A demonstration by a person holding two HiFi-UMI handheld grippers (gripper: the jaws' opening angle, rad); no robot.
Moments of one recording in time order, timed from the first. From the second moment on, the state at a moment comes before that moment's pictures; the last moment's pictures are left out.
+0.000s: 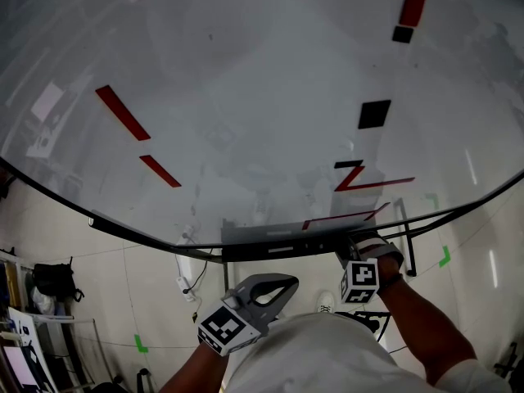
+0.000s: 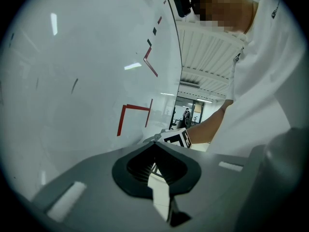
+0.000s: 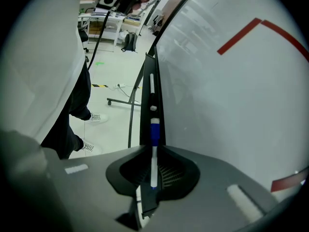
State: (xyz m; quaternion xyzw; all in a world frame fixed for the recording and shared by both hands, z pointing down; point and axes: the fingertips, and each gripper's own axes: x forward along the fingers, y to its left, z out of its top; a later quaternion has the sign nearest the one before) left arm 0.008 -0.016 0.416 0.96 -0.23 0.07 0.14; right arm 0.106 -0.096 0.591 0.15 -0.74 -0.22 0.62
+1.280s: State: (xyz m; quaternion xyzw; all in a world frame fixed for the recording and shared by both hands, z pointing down) left arm 0.003 -0.019 0.426 0.96 -0.24 0.07 0.15; right arm 0.102 -0.104 0.593 0.14 -0.75 -0.21 0.62
